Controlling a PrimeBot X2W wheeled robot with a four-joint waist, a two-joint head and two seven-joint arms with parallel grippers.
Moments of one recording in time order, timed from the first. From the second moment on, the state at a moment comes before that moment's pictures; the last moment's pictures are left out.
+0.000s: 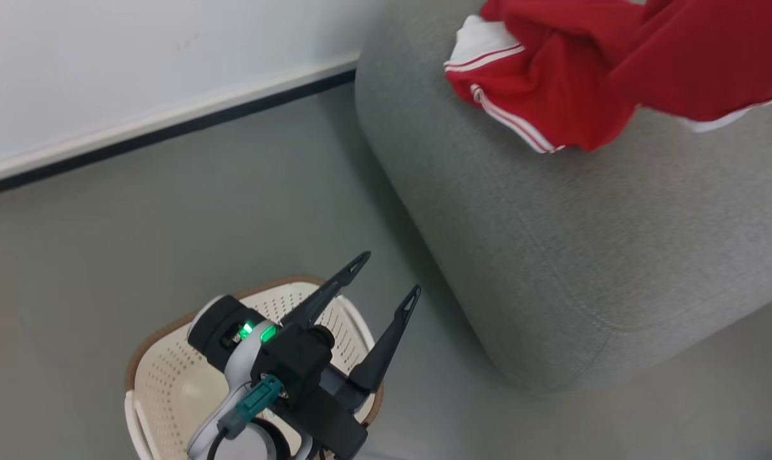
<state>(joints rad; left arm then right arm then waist) -0.27 0.19 -0.54 -0.05 -0.24 -0.10 -0.03 -1.27 -0.64 0.65 0.74 0.73 0.04 -0.26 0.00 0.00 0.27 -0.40</state>
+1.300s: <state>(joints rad) -0.41 0.23 -0.50 -0.16 -0.20 -0.11 0.01 -1.33 -0.53 0.64 1.11 0.71 -0.07 -0.26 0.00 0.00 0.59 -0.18</state>
